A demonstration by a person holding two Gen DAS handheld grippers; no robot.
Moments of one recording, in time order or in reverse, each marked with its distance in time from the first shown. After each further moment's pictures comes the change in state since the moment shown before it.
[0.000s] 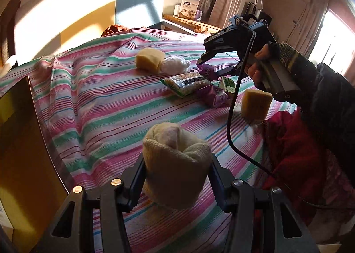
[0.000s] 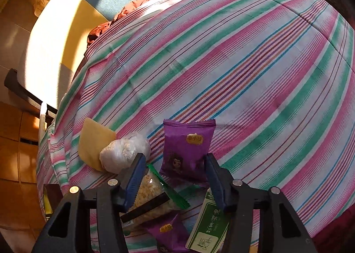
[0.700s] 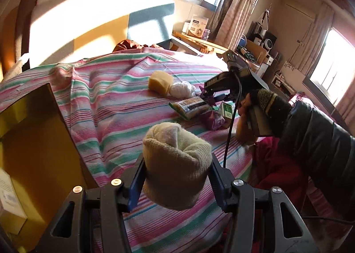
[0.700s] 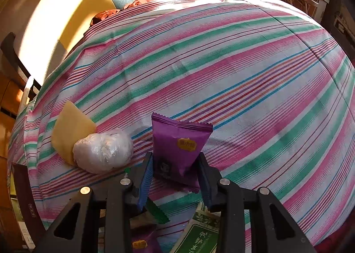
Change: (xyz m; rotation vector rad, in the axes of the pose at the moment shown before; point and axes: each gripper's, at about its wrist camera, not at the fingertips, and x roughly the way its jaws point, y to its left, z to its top) left arm -0.061 0.012 0.010 -0.090 -0.119 0.014; right arm 0.013 0.005 -0.008 -0.188 -0.048 -0.131
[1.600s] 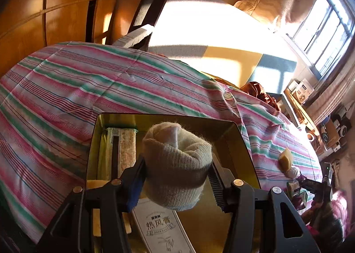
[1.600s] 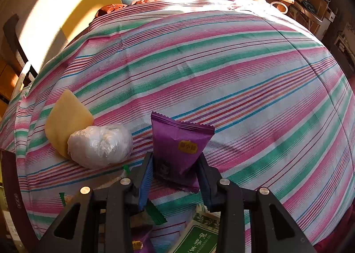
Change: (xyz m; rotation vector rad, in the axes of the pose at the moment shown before) left arm -0.099 0.267 0.029 -0.548 -0.069 0.403; right arm 0.002 0.021 -0.001 -0.092 -0.018 -0.074
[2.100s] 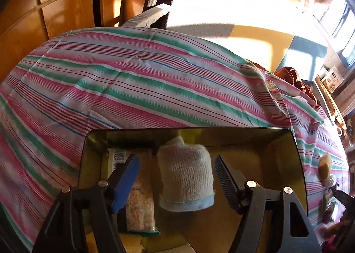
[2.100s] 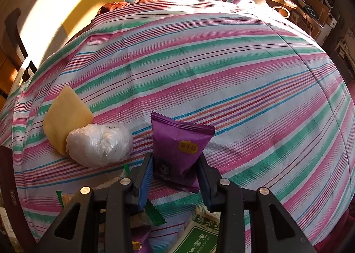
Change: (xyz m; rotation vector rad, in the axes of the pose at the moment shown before) left arm 0.087 0.017 0.029 0.025 0.088 0.179; right arm -0.002 0.002 -0.002 -0.034 -0.004 -0.020
